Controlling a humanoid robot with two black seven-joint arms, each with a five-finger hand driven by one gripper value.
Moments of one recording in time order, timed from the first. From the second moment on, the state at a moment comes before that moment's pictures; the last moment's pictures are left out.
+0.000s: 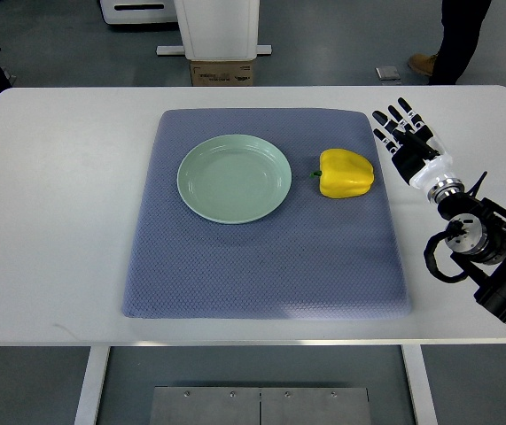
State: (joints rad) left arm 0.00 0.00 -0.21 -0.21 -0.08 0.10 -0.20; right arm 0.80 -0.17 0.58 0.58 0.13 0.20 0.36
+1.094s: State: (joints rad) left arm 0.00 0.00 -0.21 -0.21 -0.08 0.10 -0.19; right arm 0.80 -0.16 0.59 0.52 0.13 0.20 0.38
